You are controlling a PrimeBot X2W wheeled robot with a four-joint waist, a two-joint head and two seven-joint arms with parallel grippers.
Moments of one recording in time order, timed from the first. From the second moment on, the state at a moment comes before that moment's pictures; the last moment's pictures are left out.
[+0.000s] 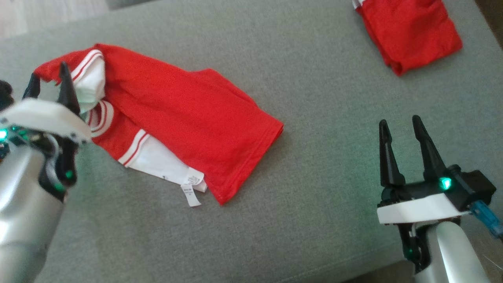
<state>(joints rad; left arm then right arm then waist) -0.67 0.50 -0.52 0.52 -1.04 0.19 0.01 -0.11 -0.05 0.07 0.12 0.16 0.13 -0.25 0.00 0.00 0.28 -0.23</state>
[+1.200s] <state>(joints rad) 0.20 0.17 -0.22 0.11 -0.30 0.16 -0.25 0.10 -0.04 -0.04 0.19 0.05 0.13 -0.25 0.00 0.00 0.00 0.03</state>
